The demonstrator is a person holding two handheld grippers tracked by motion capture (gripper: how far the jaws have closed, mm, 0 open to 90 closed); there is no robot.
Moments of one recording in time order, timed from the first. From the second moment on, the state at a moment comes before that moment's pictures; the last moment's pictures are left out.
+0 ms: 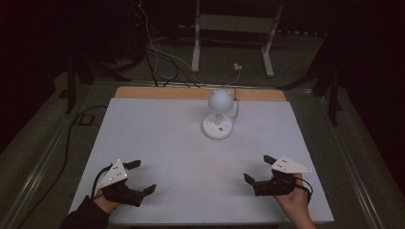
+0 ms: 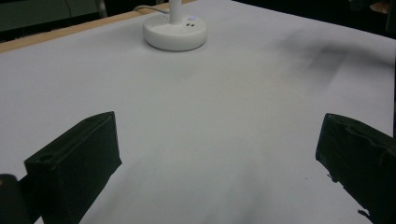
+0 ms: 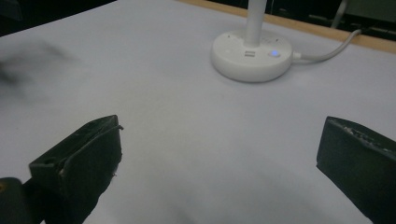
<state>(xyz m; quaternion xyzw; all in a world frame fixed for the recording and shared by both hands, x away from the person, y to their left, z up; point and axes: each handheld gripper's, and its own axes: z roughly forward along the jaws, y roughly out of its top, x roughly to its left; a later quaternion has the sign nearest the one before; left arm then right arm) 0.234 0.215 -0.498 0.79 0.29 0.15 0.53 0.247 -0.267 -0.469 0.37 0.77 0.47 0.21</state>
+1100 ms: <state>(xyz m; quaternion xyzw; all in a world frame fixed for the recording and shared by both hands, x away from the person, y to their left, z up) 0.233 0.214 -0.498 0.78 0.29 0.15 0.53 0.288 -0.240 -0.416 0.37 0.75 0.49 0.23</state>
